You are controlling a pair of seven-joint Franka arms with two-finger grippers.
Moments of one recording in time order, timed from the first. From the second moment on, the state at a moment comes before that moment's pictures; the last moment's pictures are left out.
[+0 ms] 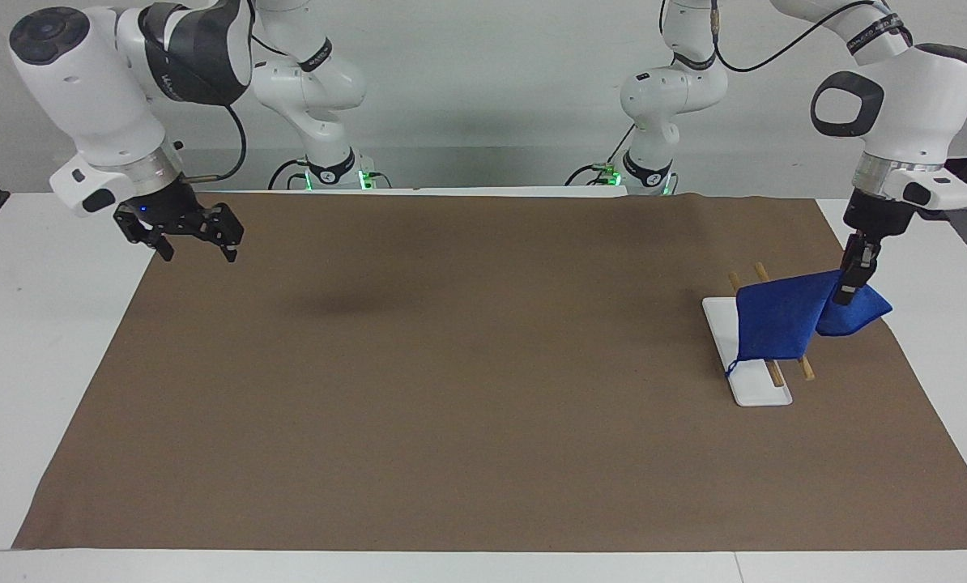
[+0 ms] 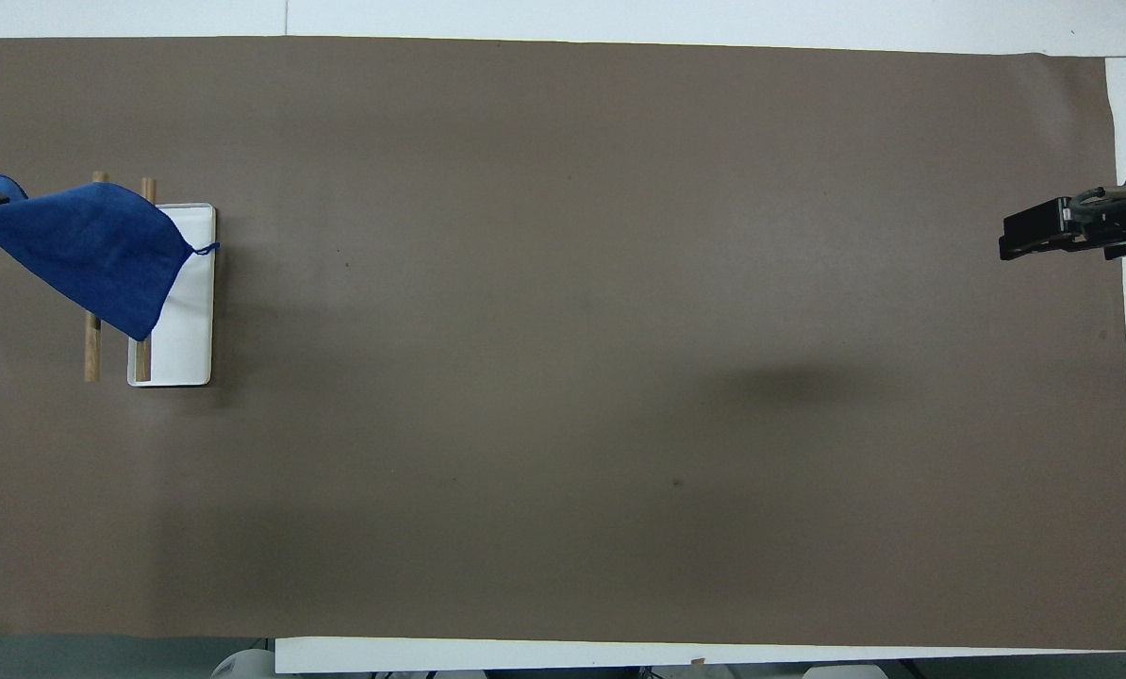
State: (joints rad) left arm 0.16 -0.14 -0.07 -2.09 -0.15 2.39 -0.73; right arm -0.02 0.01 -0.05 -1.68 -0.03 1.68 -0.04
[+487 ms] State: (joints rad) left arm 0.17 -0.13 -0.07 -2.15 -0.15 2.38 -0.93; right arm -0.02 0.01 -0.05 -1.68 -0.03 1.66 -0.04
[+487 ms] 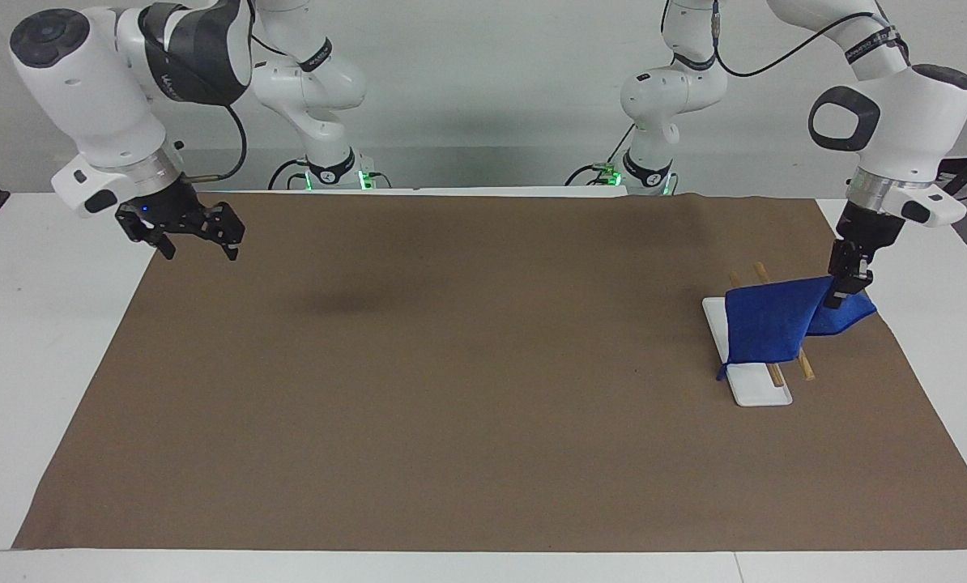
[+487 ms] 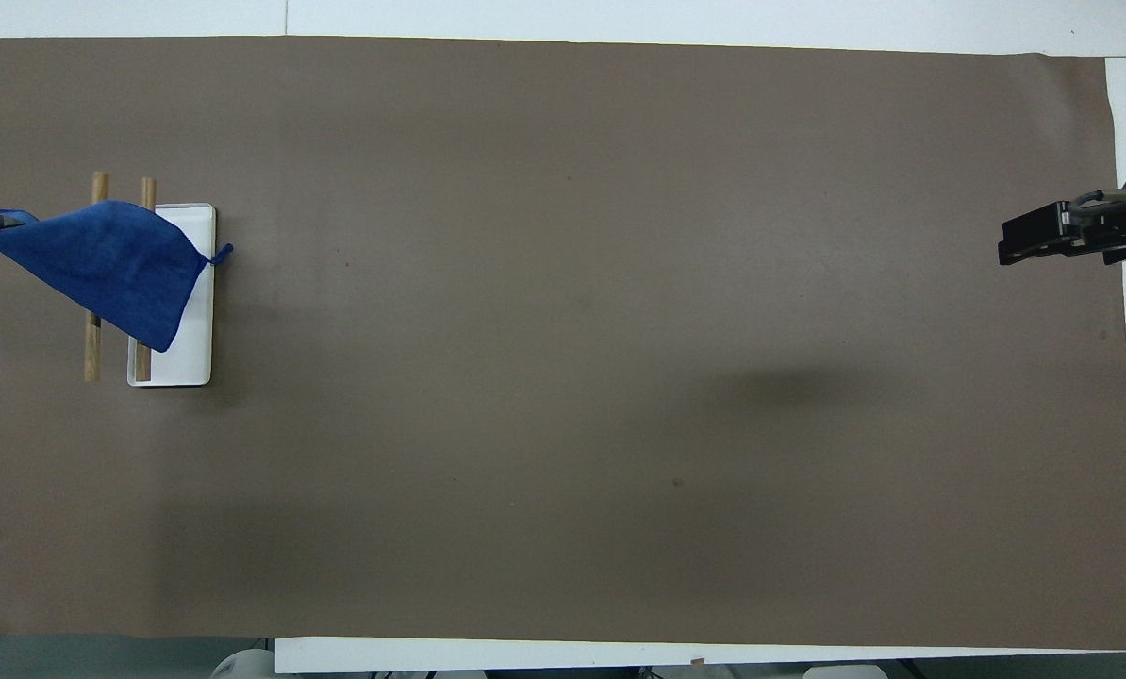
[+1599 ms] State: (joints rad) left arm 0.26 -0.13 -0.07 -2.03 -0.04 2.15 -0.95; right arm -0.02 0.01 -0.05 -1.68 -0.03 1.65 -0.04
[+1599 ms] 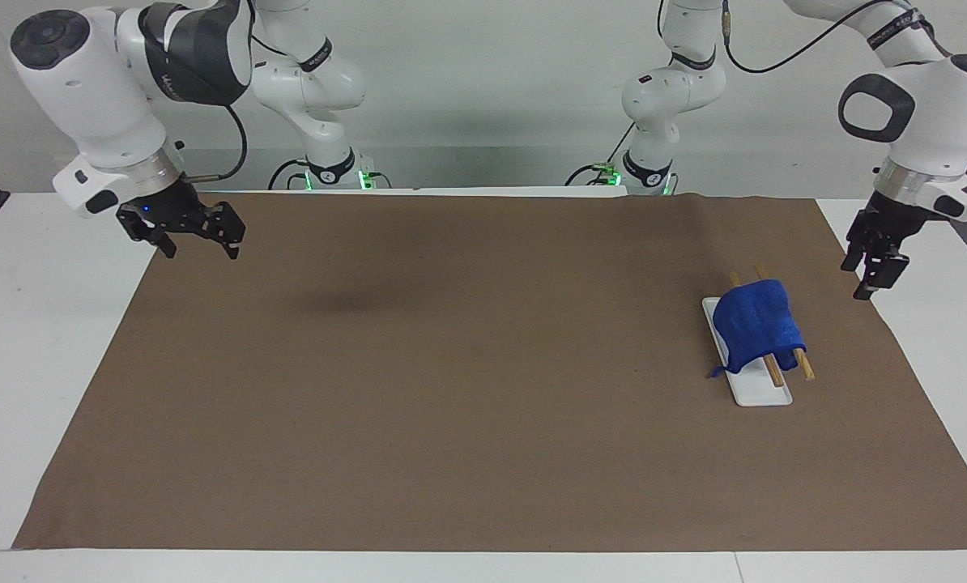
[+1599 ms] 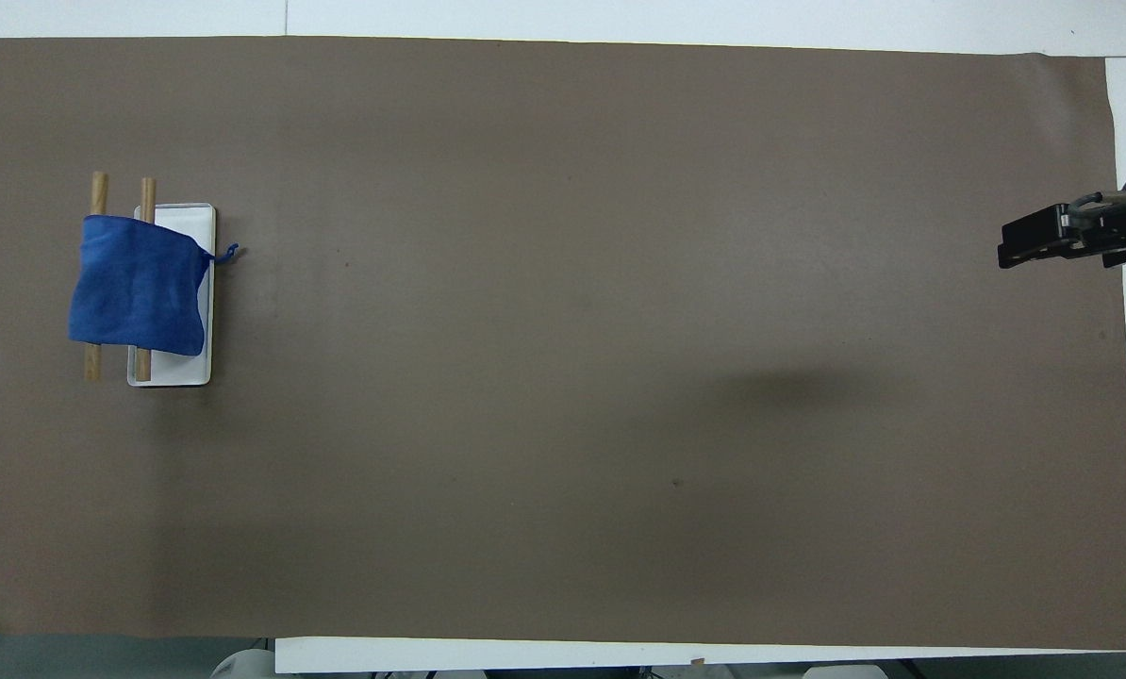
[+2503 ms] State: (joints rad) left arm 0.04 0.01 -0.09 -1.52 -0.02 1.37 -0.23; right arm -0.02 0.01 -0.05 -1.67 -0.03 1.66 -0.04
